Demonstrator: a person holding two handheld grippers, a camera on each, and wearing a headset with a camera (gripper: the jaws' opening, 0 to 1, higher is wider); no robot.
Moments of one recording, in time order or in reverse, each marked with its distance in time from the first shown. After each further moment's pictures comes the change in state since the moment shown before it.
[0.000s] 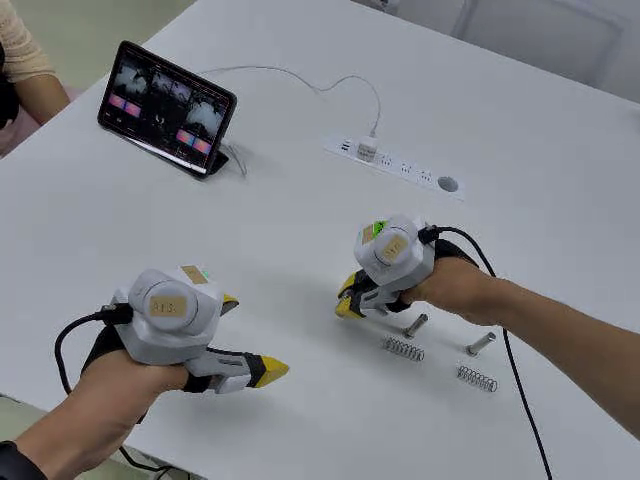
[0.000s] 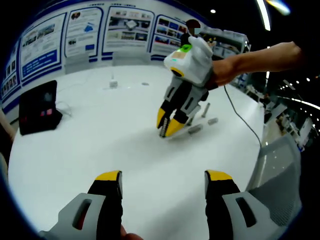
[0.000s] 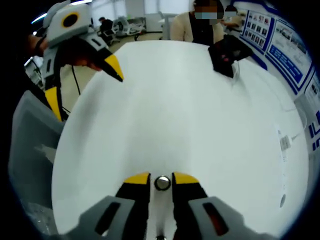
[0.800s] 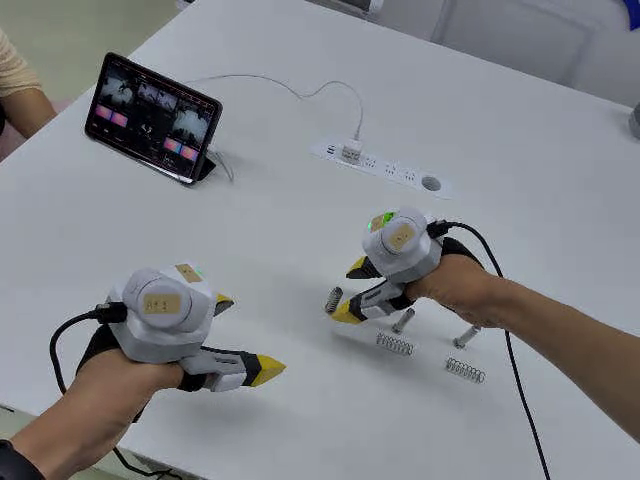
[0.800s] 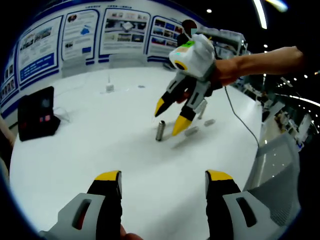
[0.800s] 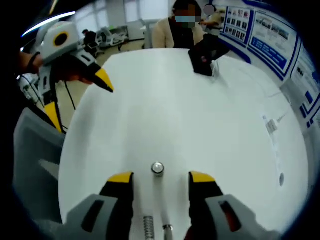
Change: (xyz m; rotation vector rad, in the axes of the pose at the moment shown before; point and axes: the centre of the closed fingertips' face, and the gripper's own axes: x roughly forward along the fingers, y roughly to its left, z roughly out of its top) left arm -0.003 -0.007 0.008 0.028 -0.007 -0.015; right arm -0.031 -0.006 -0.003 0.138 -0.061 -0.080
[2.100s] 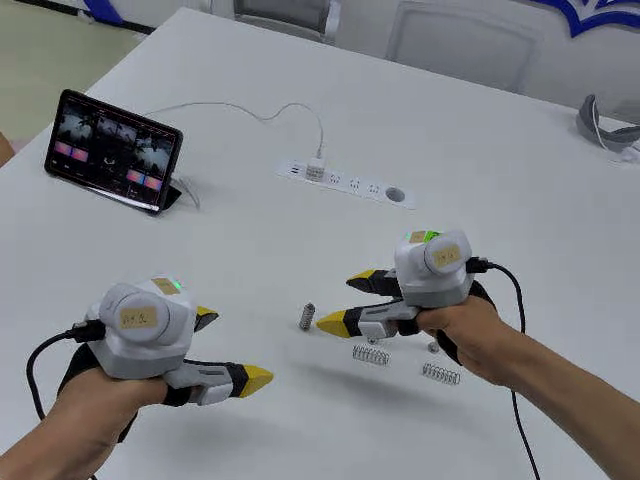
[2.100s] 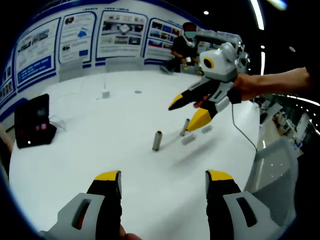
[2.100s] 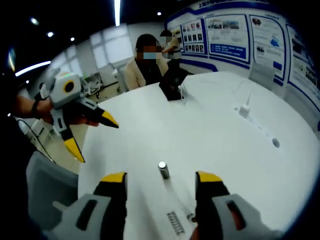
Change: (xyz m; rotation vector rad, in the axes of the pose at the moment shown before) left arm 0.005 -0.008 0.020 0.008 -0.020 -0.026; right arm -0.058 0.011 0.000 0.316 -0.329 -0.104
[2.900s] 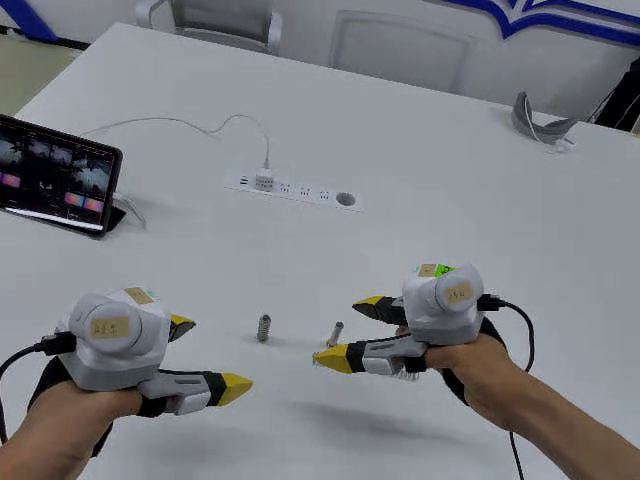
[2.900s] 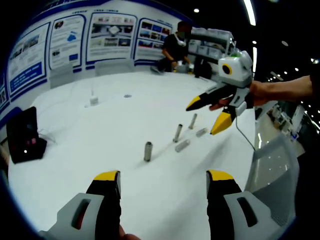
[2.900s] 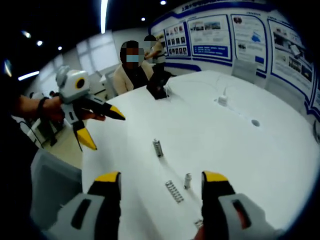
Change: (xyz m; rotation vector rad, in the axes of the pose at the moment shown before) left arm 0.021 -0.018 0.023 0.062 0.006 -0.055; right arm -0.059 -0.002 -0.035 0.091 -0.040 -0.105
